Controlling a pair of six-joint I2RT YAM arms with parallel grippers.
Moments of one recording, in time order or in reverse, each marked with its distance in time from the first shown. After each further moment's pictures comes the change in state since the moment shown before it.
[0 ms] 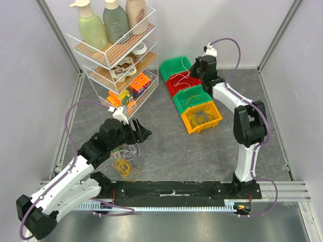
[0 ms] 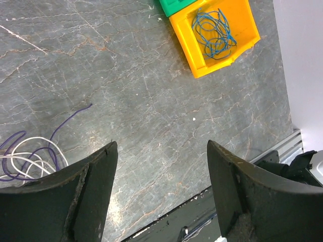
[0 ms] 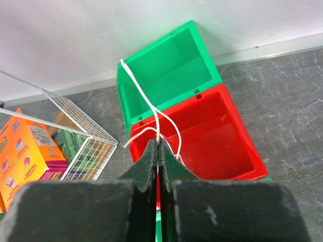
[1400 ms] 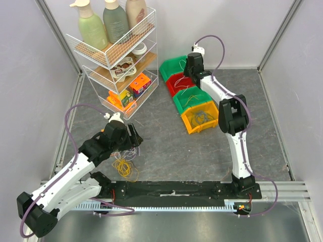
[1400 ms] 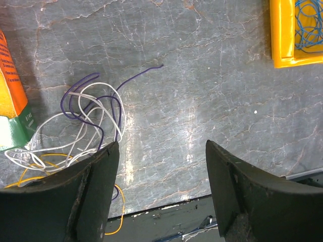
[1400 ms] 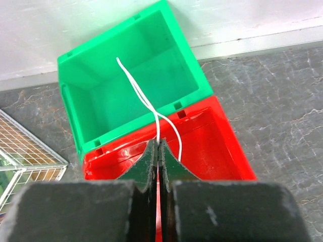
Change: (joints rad) left arm 0.000 0.044 0.031 -0.292 -0.164 -0.094; right arm 0.042 0.351 0.450 -0.260 0.150 -0.092
